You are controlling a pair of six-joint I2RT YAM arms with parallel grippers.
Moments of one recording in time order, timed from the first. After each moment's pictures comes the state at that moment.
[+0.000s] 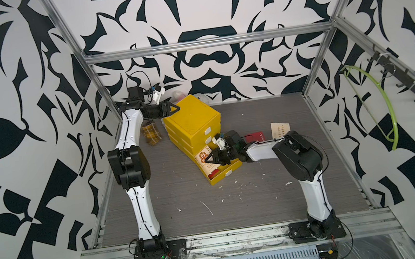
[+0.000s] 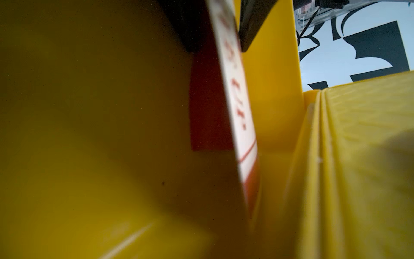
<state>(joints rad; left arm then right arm) 0.01 2.22 2.19 -0.89 0.90 0.08 0.64 2.10 1.18 0.20 -0.63 0.82</state>
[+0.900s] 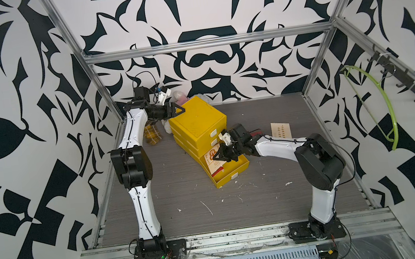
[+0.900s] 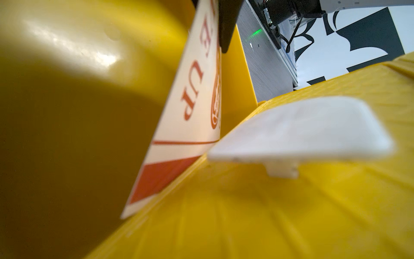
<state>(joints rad) -0.03 2.22 2.19 -0.94 0.93 0.07 0.61 1.87 1.20 -0.17 -0.54 0.83</state>
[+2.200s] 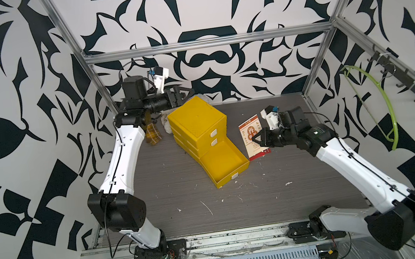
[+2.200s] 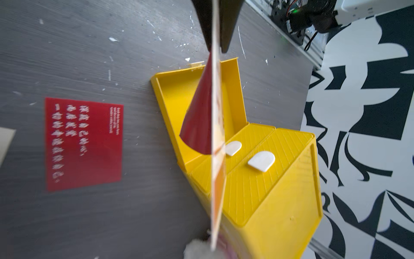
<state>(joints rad) -0.22 1.61 1.74 -0.42 0.91 -0.47 0.37 1.19 1.19 -0.70 -0.35 0.52</state>
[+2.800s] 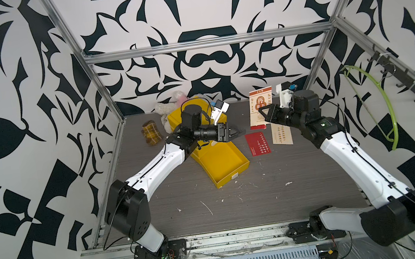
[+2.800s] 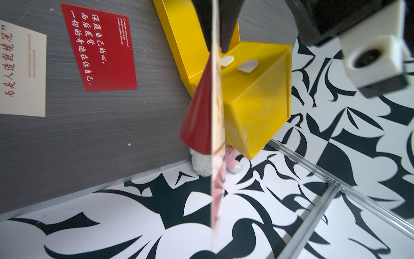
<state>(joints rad) -0.61 1.63 1.29 0.10 1.02 -0.68 0.23 1.24 1.24 -0.35 -0.34 0.62</state>
